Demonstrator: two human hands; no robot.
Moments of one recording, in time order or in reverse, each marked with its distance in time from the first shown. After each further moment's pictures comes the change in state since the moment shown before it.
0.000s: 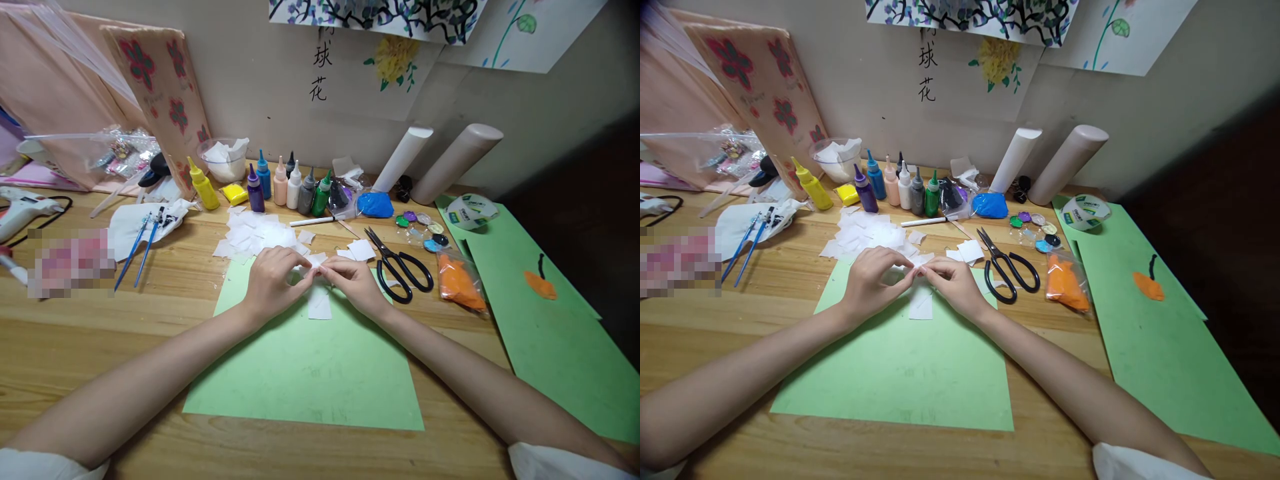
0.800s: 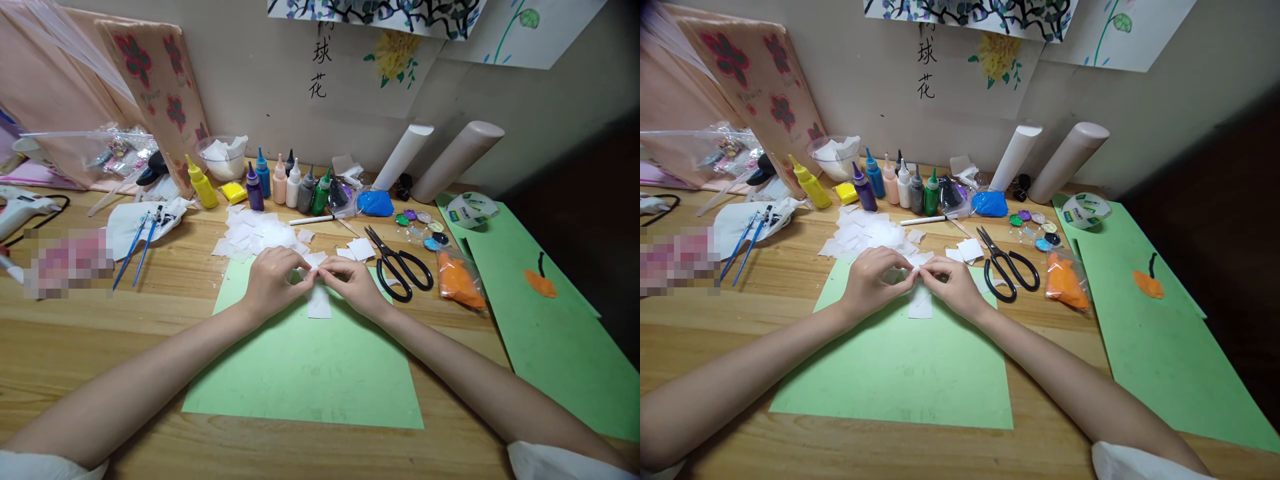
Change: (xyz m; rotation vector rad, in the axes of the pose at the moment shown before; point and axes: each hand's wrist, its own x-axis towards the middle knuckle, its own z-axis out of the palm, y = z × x) left_hand -0.001 -0.002 0.001 -0.032 -0.019 -0.005; right_hand -0.001 -0.001 0.001 -0.087 -0.031 -0.035
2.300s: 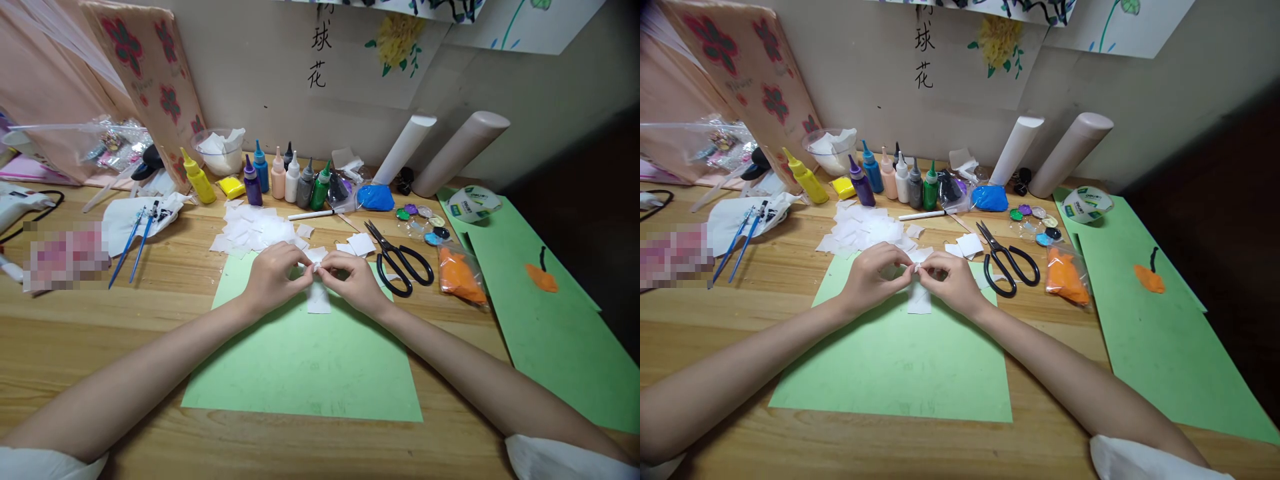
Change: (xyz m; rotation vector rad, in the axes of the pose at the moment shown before) left_hand 0.002 0.001 0.000 -0.126 -0.102 -0.027; right_hand -0.002 -0.002 0.001 -0.091 0.043 -0.065
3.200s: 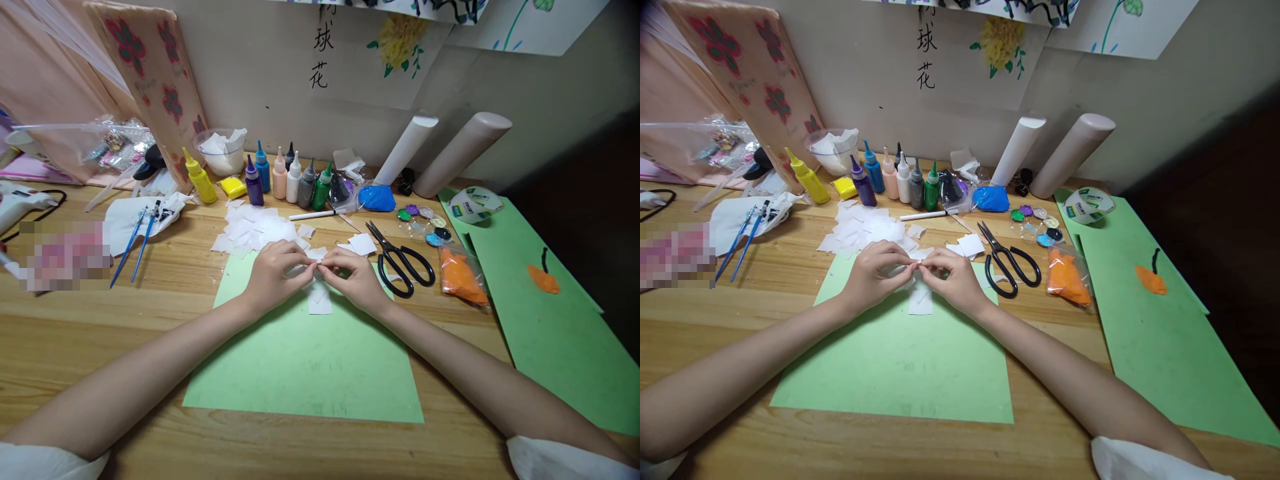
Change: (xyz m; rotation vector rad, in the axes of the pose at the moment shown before) left_hand -0.001 -0.004 0.002 0.019 0.074 0.043; right_hand 0.002 0.004 0.001 0.021 0.014 -0.037
